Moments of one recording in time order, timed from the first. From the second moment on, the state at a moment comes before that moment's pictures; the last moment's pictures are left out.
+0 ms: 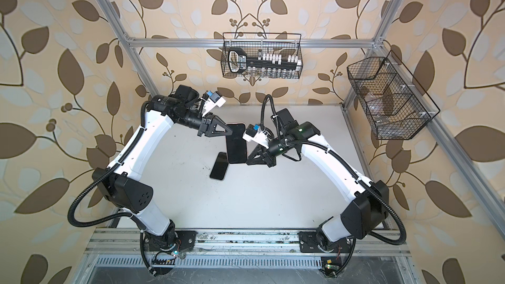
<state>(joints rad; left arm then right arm) -0.28 1.68 1.88 -1.33 1.28 0.46 0.52 1.49 1.45 -1.00 -0.93 -0.48</state>
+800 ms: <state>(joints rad) -0.29 1.76 1.89 -1.41 1.37 0.41 0.65 1.46 1.45 -1.00 -0.86 -0.50</state>
